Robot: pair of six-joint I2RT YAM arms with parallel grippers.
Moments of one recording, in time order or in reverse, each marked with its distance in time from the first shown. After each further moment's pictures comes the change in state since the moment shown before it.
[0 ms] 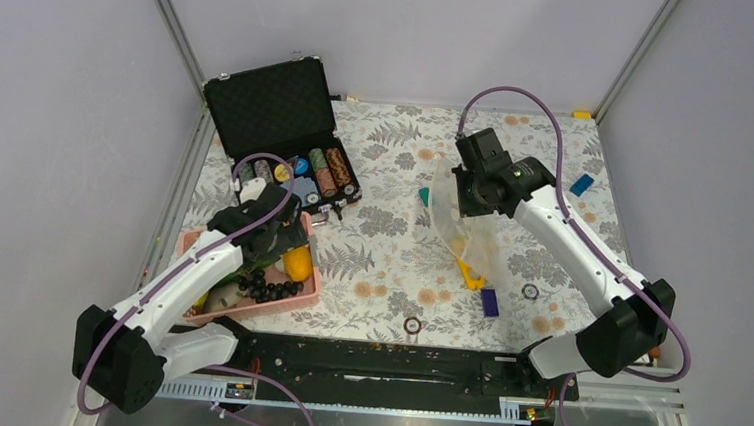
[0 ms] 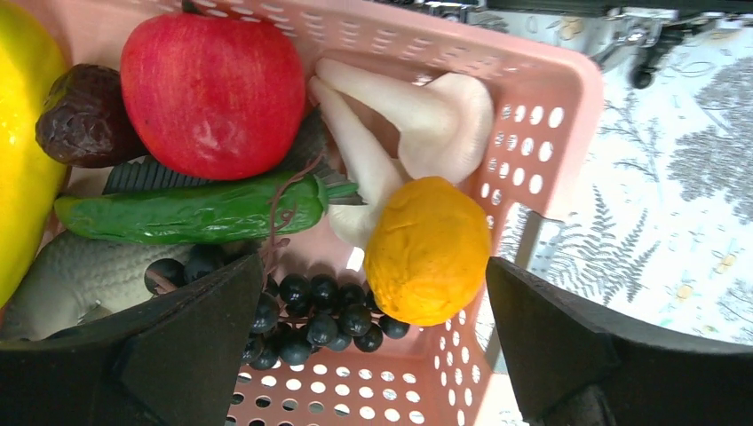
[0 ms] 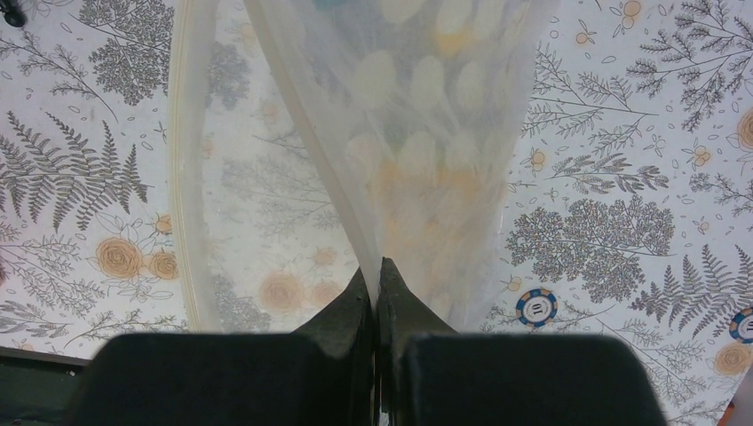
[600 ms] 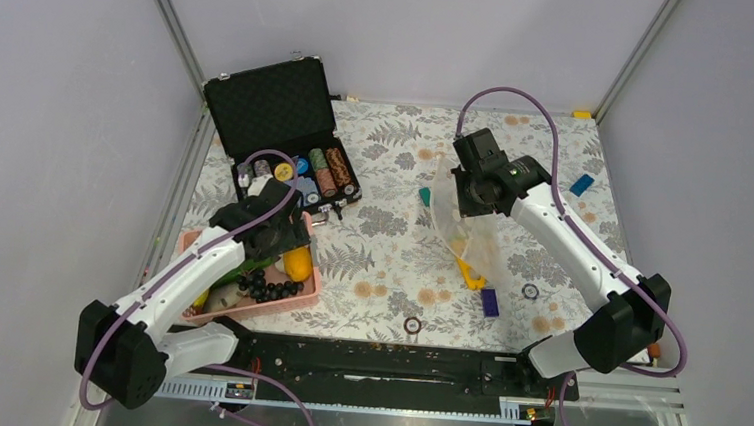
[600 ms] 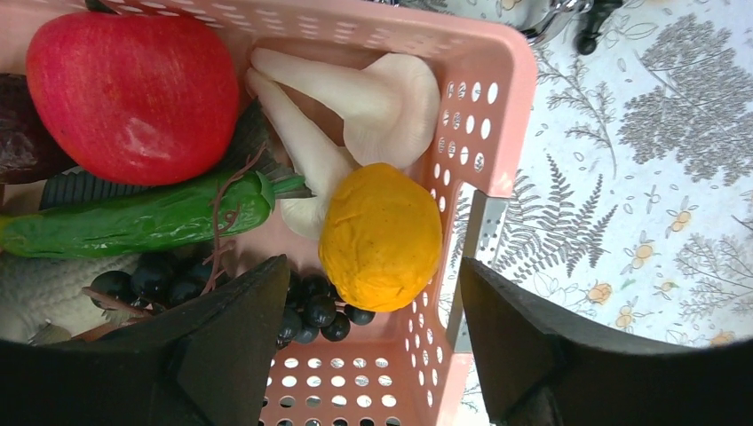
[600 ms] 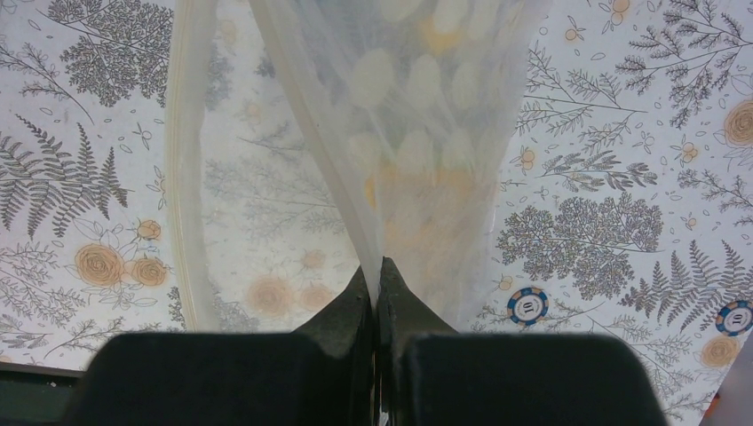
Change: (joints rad) left arm 0.000 0.008 0.039 0.033 0.107 0.045; right arm 0.000 0.024 -0.002 0.000 0.026 -0.006
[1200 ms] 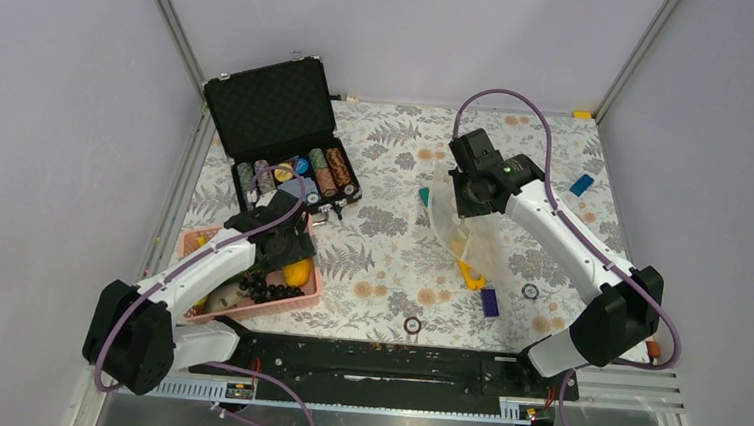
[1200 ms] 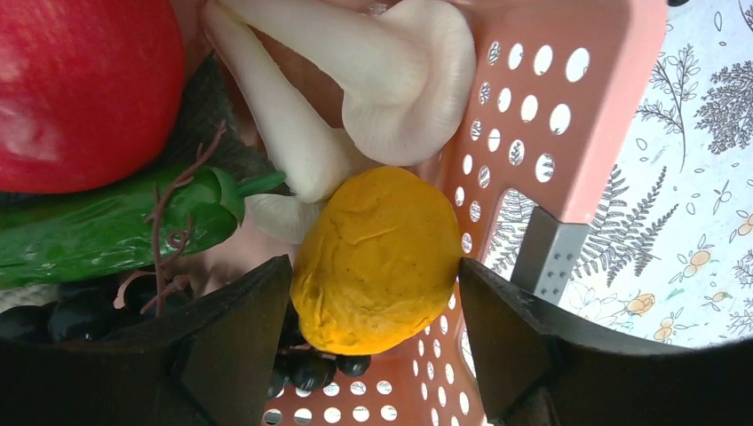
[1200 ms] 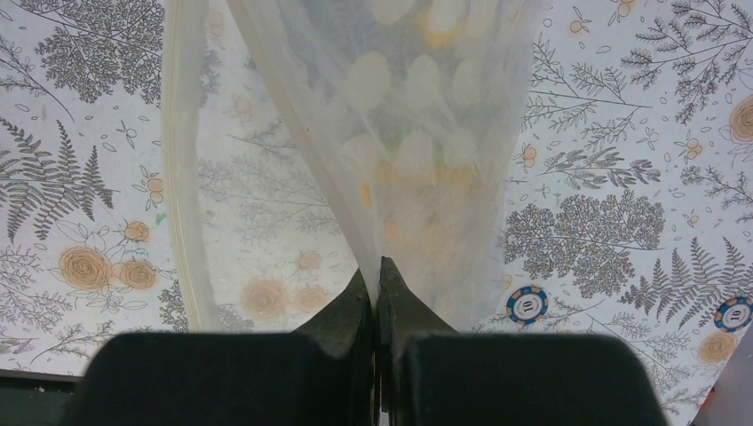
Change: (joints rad) left arm 0.002 0.085 -0.133 0.132 0.072 -0.029; right arm 0.000 0.032 -0.002 0.000 0.006 -0.001
